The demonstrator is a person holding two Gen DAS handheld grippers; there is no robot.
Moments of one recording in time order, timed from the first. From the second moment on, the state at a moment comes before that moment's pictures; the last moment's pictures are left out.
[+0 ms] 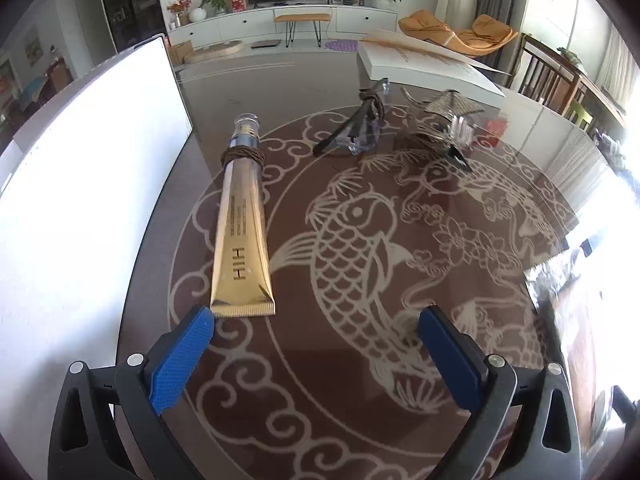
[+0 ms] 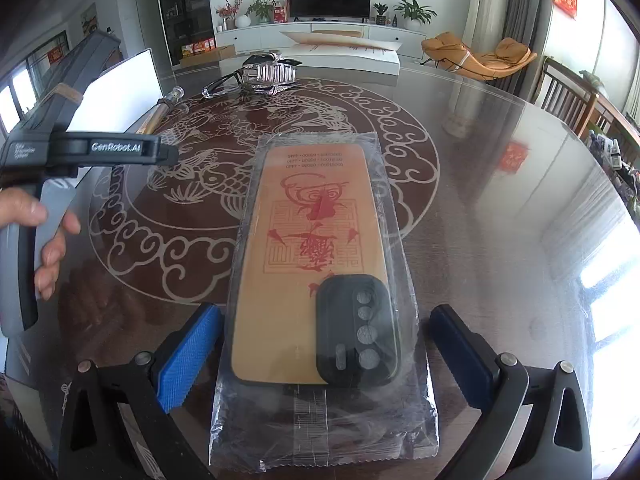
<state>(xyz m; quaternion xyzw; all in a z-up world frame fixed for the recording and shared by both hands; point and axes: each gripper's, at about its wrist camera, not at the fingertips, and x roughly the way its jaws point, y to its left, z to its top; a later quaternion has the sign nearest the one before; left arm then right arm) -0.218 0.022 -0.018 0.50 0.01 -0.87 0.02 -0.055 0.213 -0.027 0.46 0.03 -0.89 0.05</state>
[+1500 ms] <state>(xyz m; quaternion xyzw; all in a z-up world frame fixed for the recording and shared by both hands) -0.038 0.040 -0.010 0.45 -0.02 -0.89 -0.04 -0.055 0.213 -0.027 0.46 0.03 -0.89 0.05</state>
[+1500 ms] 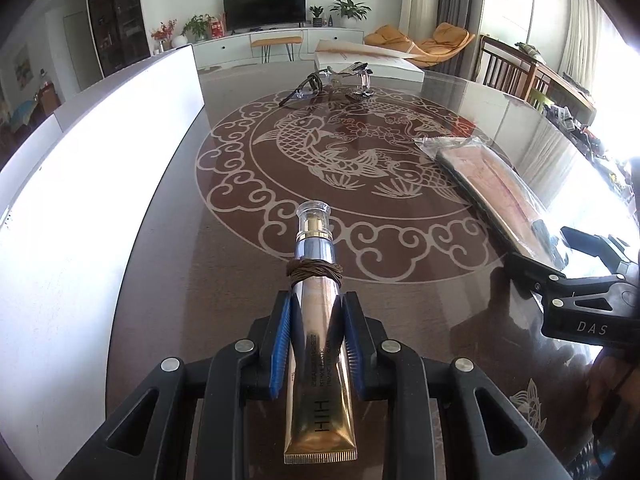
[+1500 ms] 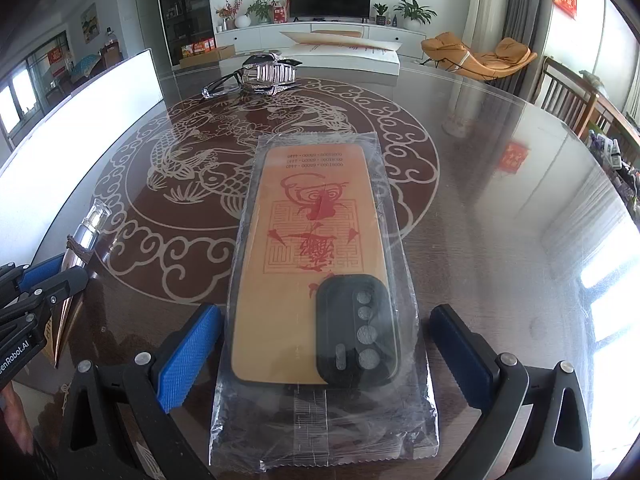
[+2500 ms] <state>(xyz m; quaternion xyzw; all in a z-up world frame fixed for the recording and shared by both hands) -0.037 0.043 -0.021 0.46 -0.02 -0.89 -0.04 -0.055 0.214 -0.027 0.46 0.03 -0.89 0.05</state>
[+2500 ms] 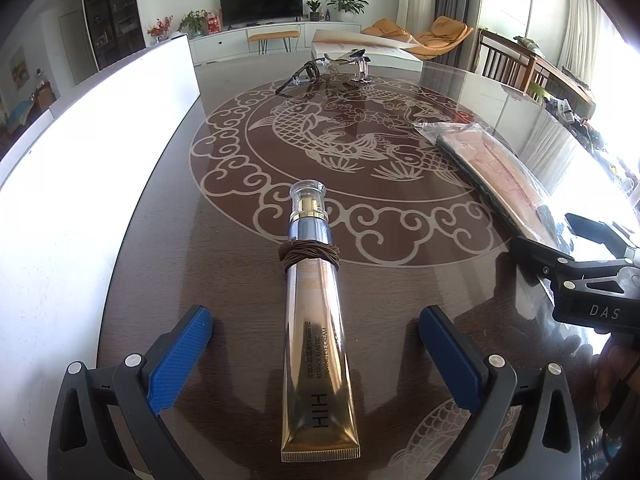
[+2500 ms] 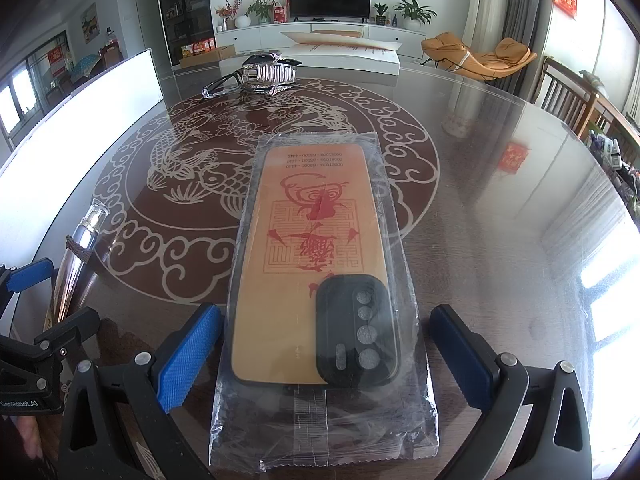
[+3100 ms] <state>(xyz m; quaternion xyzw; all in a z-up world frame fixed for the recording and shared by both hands) -0.030 0.002 0.002 0.42 0.03 -0.90 -0.09 -0.092 0.192 0.011 0.52 0.03 -0.85 0.08</state>
